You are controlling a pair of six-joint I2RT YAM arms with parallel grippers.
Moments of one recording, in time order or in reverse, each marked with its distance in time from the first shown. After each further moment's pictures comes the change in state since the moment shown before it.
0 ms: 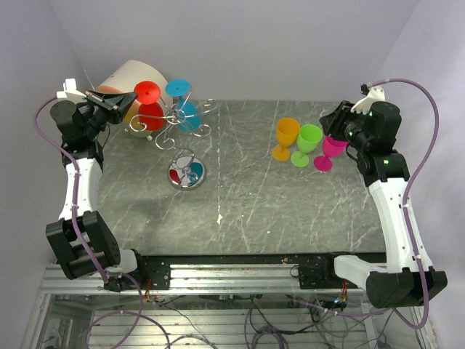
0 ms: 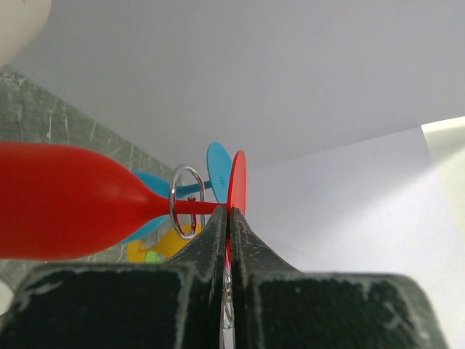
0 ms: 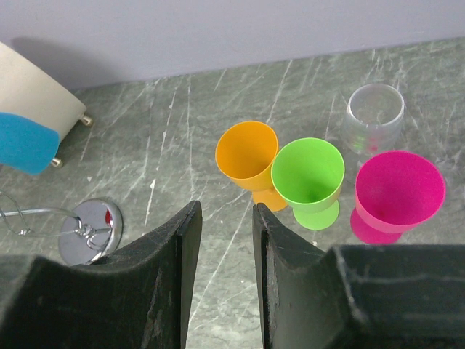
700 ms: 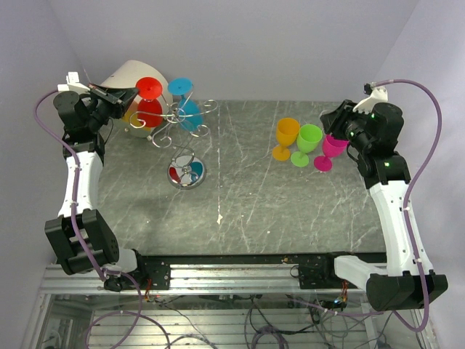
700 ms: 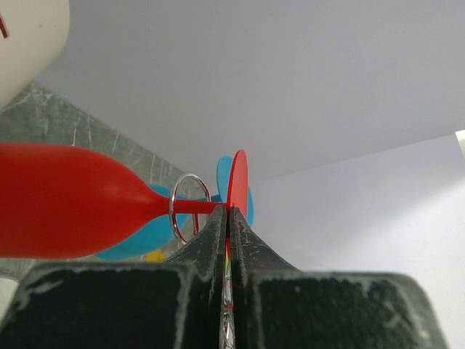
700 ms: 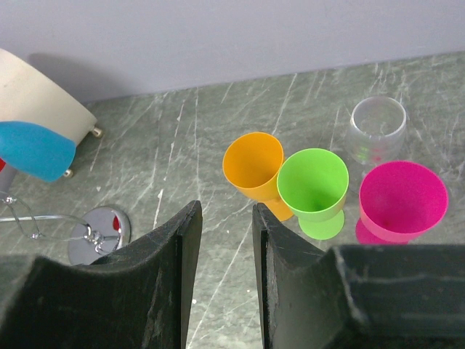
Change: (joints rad) left arm -0.044 0.025 0.097 -0.138 -0.095 0.109; right arm 0.000 -0.019 -0.011 0.034 -0.002 0.020
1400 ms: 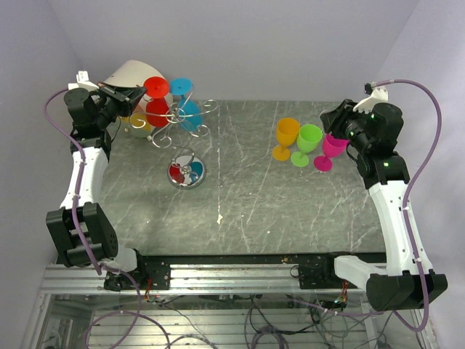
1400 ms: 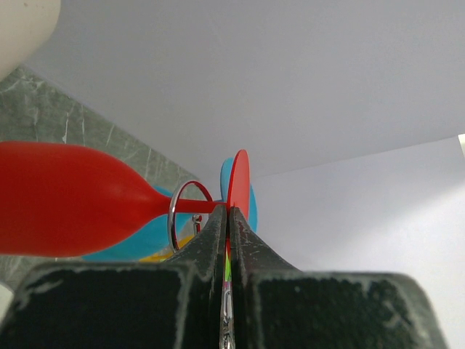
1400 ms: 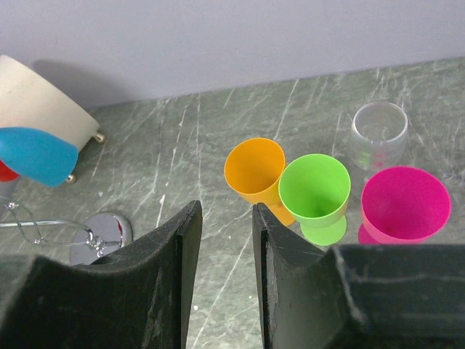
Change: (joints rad) left arm -0.056 0.047 0.020 0.005 -0.040 -0.019; right arm 0.000 0.000 -0.011 0.030 0.001 0.008
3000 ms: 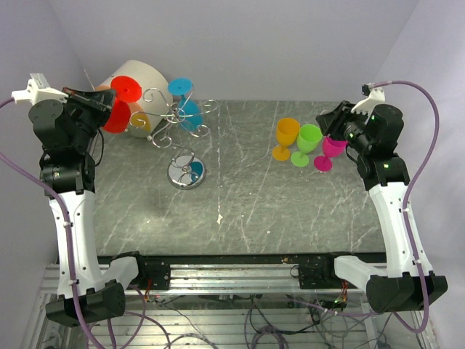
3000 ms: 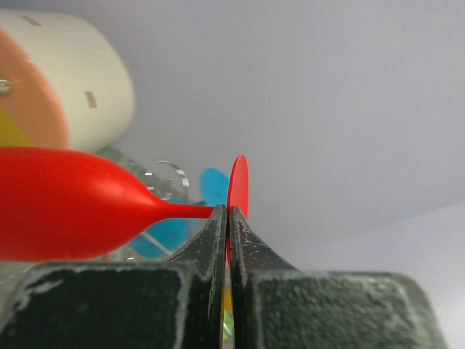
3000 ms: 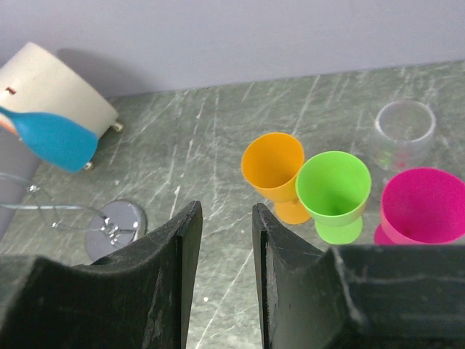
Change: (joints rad) left arm -0.002 -0.417 0.156 -0.546 -0.373 0.277; right arm 0.000 -0.011 -0.013 0.008 -0.093 0.008
